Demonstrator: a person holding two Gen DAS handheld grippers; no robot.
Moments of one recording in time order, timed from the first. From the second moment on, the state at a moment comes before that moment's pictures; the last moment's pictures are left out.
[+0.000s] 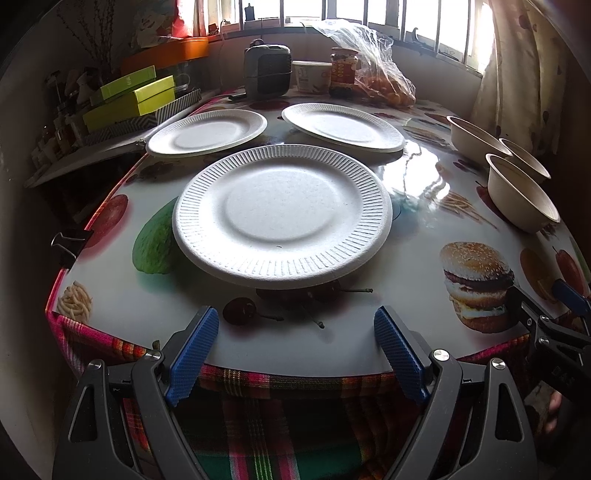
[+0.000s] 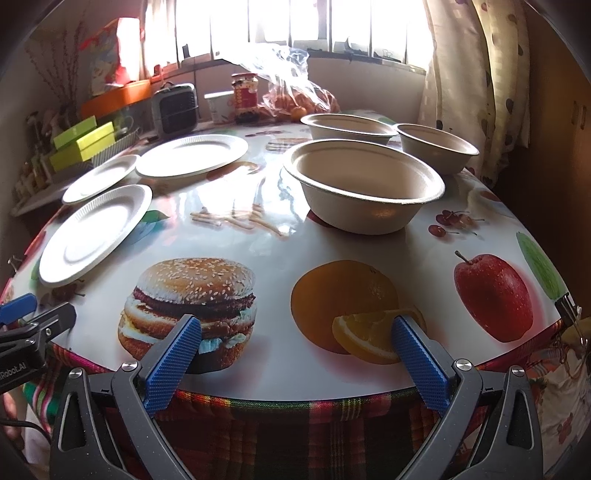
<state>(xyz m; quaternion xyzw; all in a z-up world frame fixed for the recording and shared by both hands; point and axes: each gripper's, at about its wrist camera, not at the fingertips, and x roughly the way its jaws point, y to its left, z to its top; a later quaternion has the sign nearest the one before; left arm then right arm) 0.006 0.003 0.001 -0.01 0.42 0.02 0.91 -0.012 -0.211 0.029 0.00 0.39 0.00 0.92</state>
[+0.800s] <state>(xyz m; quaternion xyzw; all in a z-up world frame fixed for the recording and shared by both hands) 0.010 0.002 0.001 0.00 0.42 0.00 0.91 -0.003 -0.206 0.029 0.00 0.39 -0.01 0.92</state>
